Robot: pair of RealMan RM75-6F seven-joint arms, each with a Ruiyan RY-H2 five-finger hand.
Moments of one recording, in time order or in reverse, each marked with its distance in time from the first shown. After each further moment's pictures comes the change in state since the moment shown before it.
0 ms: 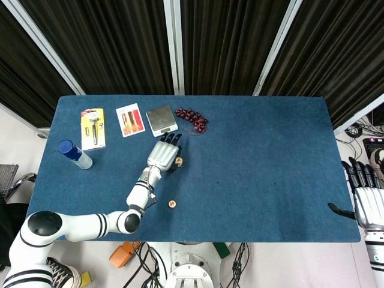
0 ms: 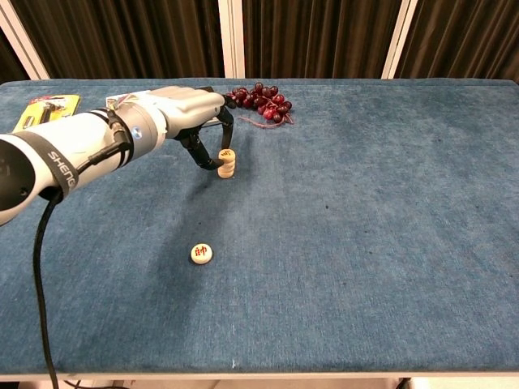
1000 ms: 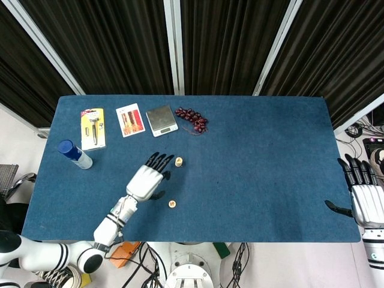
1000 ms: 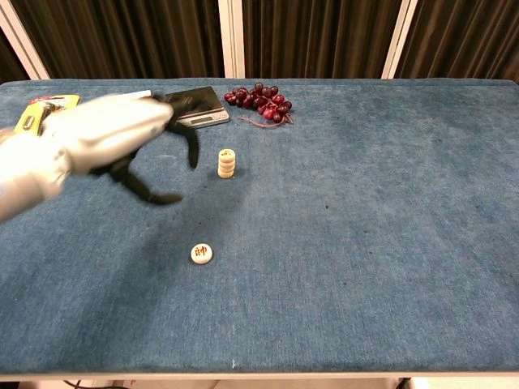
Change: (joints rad) left arm 0.293 0.178 0.273 -0.321 0.544 0.300 -0.214; right arm 0.013 0.005 0.007 -0.015 -0.027 0.011 -0.013
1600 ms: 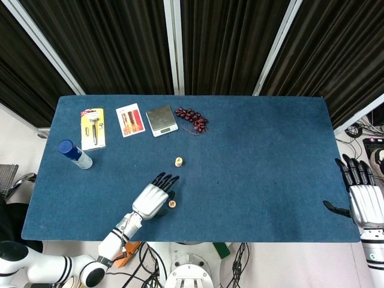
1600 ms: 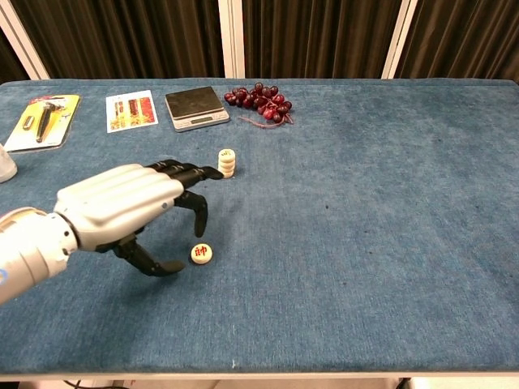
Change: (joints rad) left arm 0.079 -0.100 0.036 0.050 0.051 -0.074 0.041; right arm 0.003 -0.001 -0.004 -0.009 -0.008 0.002 -0.012
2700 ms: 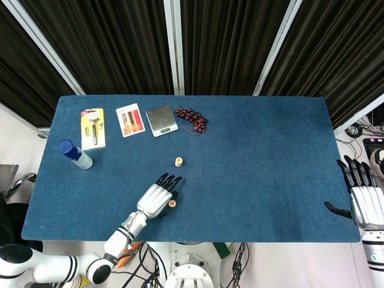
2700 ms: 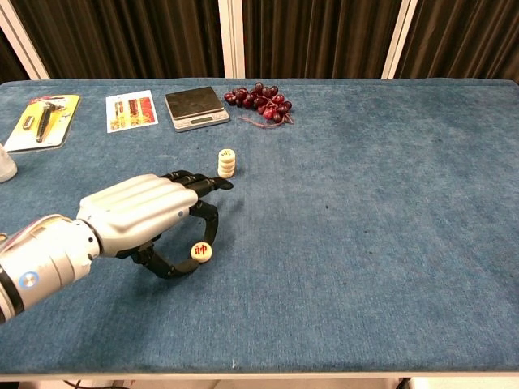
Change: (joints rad) left arm 0.023 -0.042 -0.065 0.042 -0.012 -0.085 0.016; right arm -0.008 0.001 -0.004 0.002 0.005 0.005 0.004
